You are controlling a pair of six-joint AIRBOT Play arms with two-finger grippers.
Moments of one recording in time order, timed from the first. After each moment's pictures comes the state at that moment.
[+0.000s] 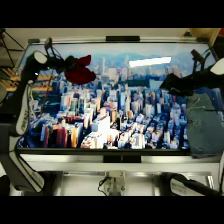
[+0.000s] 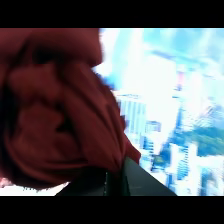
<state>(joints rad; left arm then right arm) -0.06 -1.95 2.05 1.04 -0.94 -1.61 -0.10 -1.31 1.43 -1.12 1.34 1.62</state>
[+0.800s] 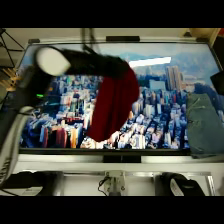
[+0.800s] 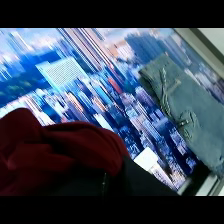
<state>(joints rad) -0.68 -1.53 1.85 1.10 -0.92 -1.51 -0.10 -0.79 1.54 -1.44 1.46 1.59</state>
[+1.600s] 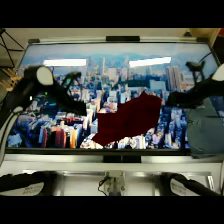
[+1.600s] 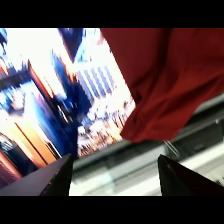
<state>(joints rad) -0.36 -1.38 1.37 1.22 -1.51 -1.54 -0.10 -1.27 1.35 -1.31 1.55 1.41</state>
